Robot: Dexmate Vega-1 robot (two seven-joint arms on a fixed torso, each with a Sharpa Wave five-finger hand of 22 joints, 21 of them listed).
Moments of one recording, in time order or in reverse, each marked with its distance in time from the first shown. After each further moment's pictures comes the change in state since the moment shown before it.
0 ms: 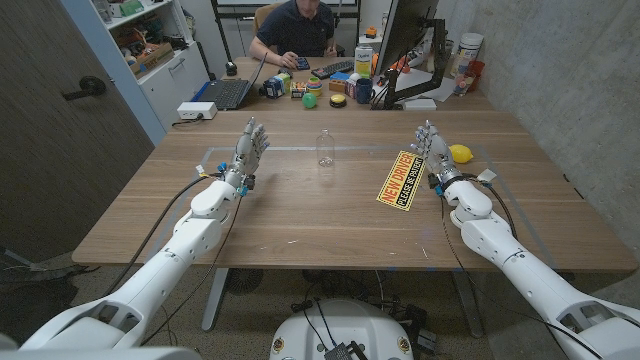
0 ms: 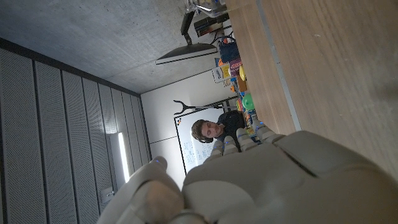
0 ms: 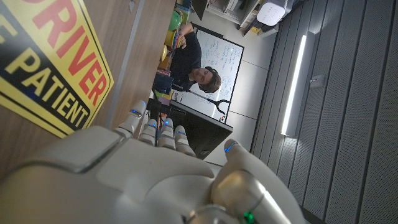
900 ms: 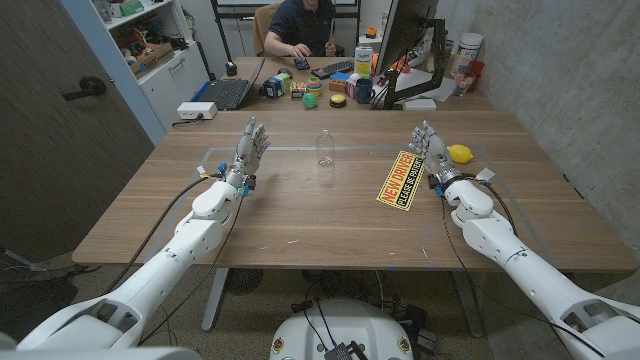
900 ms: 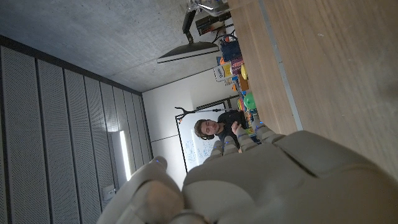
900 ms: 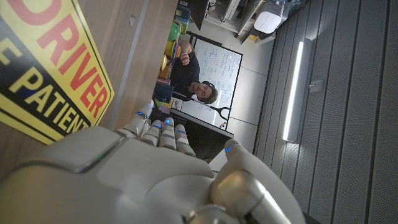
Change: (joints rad) left arm -0.009 0.024 0.039 0.009 -0.038 -0.035 0.015; left_hand 0.000 0.000 0.004 -0.004 0.000 0.000 0.000 0.000 -0.002 0.000 0.000 0.000 0.000 0.000 0.000 0.000 0.000 0.003 -0.004 0.004 0.000; right arm 0.007 -0.015 -0.021 -0.005 0.037 -0.017 0.039; right_hand 0.004 -0.004 0.001 0.000 -0.004 0.020 0.060 0.000 0.000 0.023 -0.011 0.000 -0.005 0.012 -0.095 0.007 -0.005 -0.004 -0.151 0.030 0.000
